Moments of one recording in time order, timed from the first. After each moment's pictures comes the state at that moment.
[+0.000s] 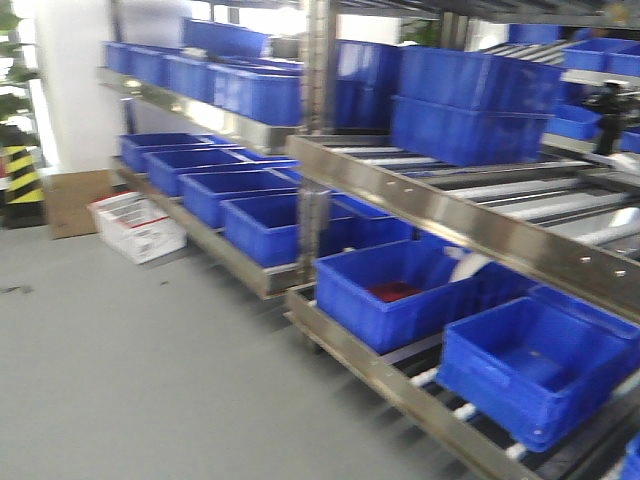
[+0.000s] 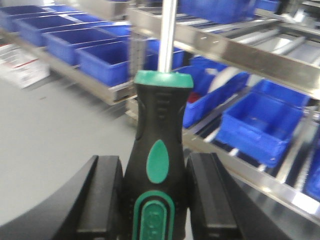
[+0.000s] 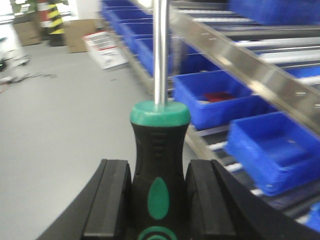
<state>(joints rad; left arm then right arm) -0.22 0.89 -1.23 -0.05 0.74 -0.06 0.06 0.72 -1.12 0.22 0.83 -0.16</state>
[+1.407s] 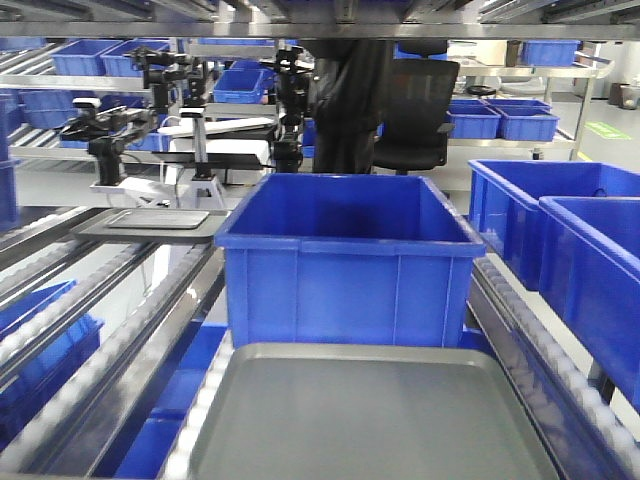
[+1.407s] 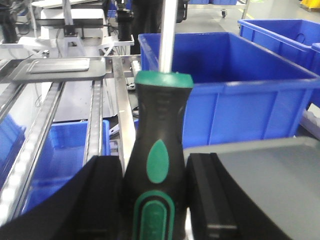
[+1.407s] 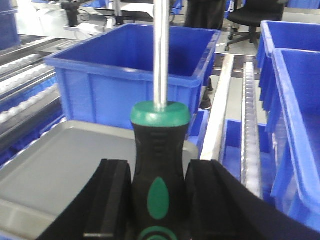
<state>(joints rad) -0.22 0.89 -1.23 -0.05 0.74 -0.06 0.06 0.72 -1.12 0.22 0.83 -0.16</state>
